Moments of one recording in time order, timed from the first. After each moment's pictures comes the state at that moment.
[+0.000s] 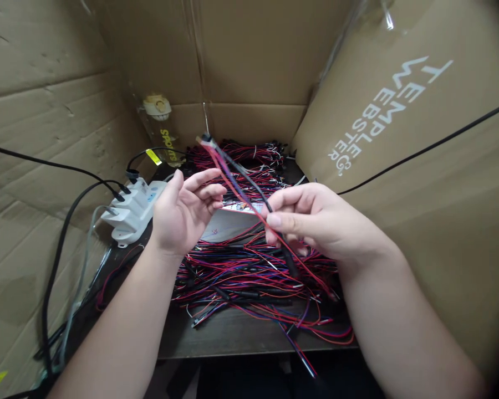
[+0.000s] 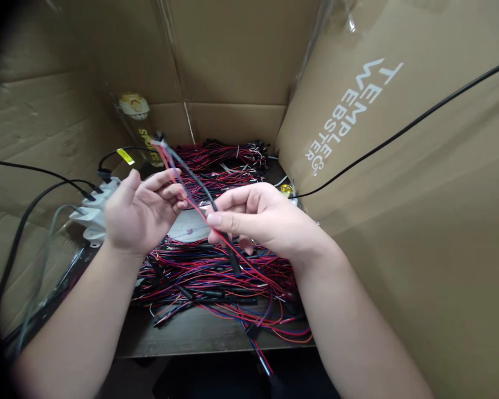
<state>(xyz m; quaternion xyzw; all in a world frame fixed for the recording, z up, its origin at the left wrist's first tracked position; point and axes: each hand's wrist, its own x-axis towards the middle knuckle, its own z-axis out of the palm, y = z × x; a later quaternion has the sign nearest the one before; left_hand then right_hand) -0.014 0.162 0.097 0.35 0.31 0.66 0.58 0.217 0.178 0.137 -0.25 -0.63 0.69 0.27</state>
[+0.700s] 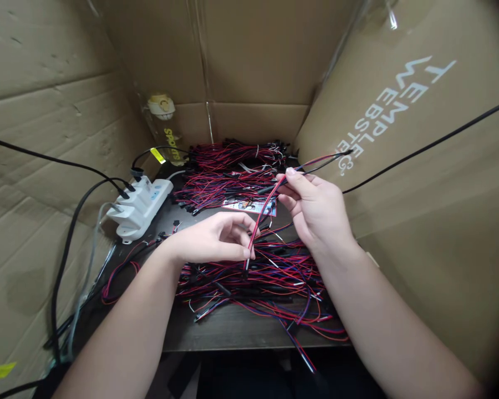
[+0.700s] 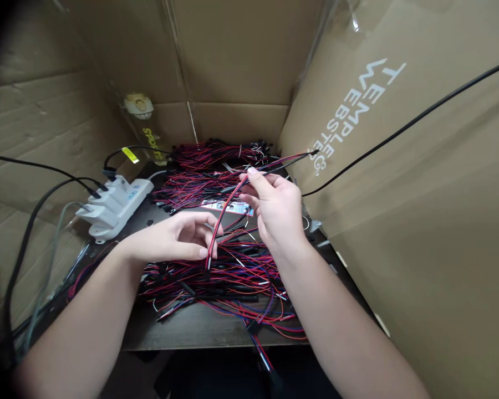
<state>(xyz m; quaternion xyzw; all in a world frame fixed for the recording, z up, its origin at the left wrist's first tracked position) -0.012 0.151 0.083 0.61 0.33 0.27 0.67 0.187 0.205 0.100 -0.37 -0.36 0.58 0.63</state>
